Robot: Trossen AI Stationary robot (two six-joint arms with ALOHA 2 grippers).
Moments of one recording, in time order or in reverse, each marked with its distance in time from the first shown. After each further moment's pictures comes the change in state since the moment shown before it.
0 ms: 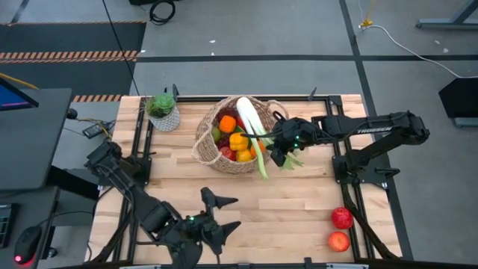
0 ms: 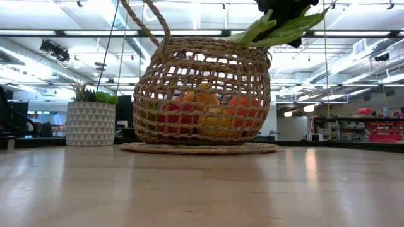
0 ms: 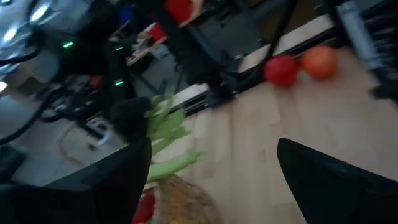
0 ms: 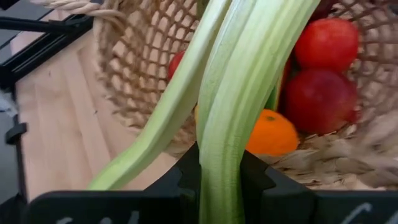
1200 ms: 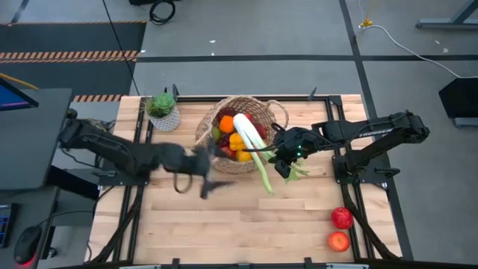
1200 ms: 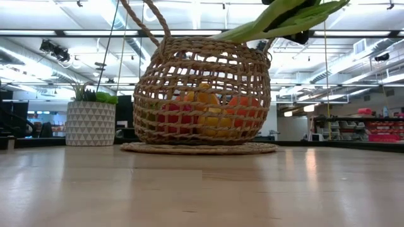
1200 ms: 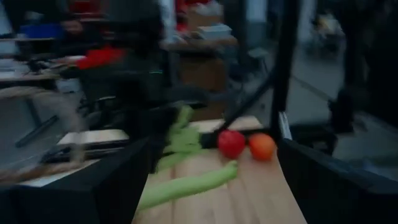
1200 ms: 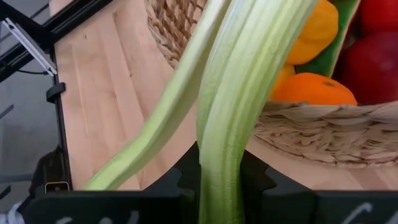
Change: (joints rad) left arm 0.449 -0.523 -0.766 0.783 0.868 -0.078; right arm 0.089 0.000 -0.001 -0.031 -0.084 0.034
